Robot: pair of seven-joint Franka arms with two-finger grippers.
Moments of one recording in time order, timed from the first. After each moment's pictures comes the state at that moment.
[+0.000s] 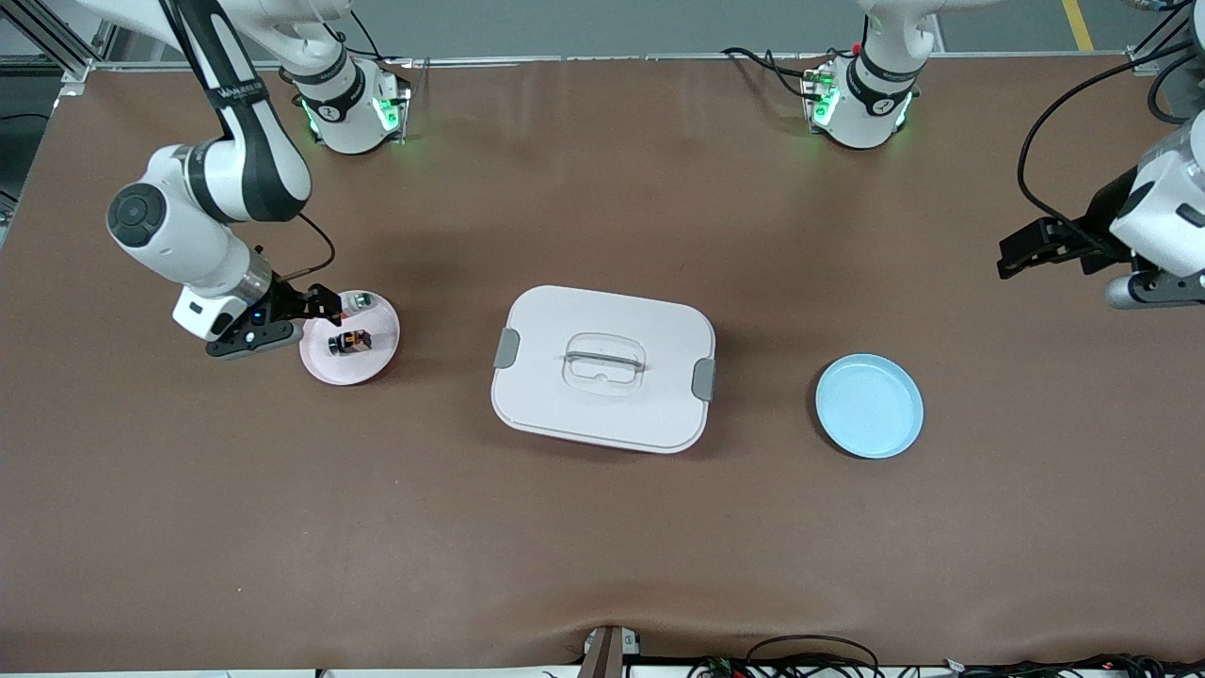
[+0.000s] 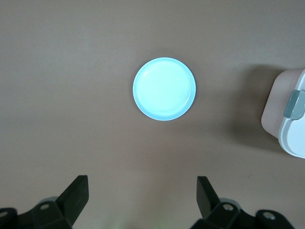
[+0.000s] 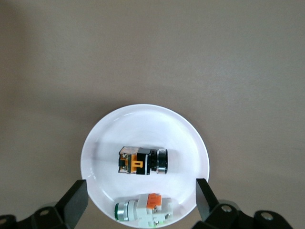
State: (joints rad) left arm 0.06 0.10 -0.15 -1.50 0.00 1.53 -0.14; right arm 0.00 0.10 0.07 -2.36 0.10 2.47 -0.25
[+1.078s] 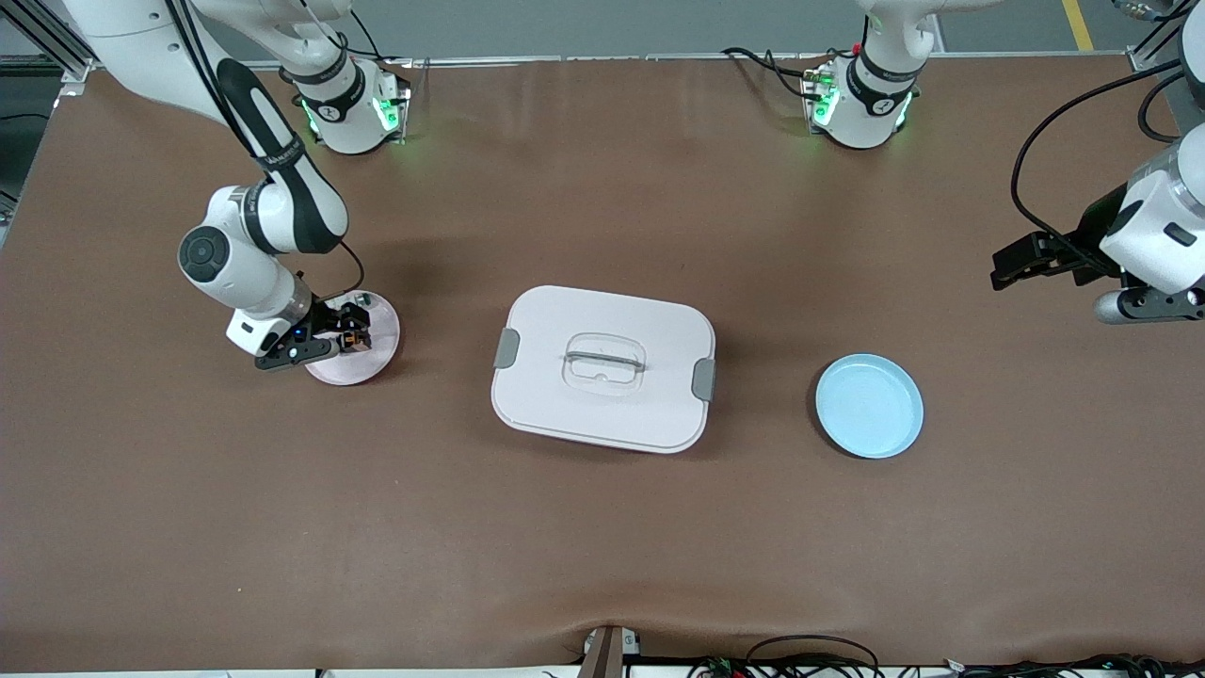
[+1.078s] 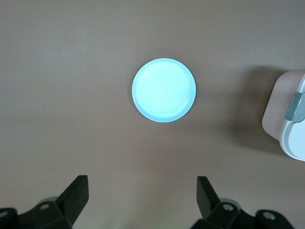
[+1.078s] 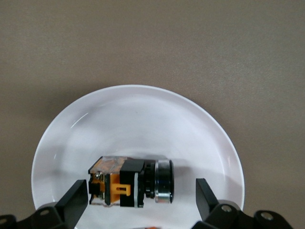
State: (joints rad) left arm 0.06 0.11 -0.15 -1.49 0.00 1.54 -0.14; right arm 0.01 0.30 0.07 -2.40 0.10 2.68 -0.21
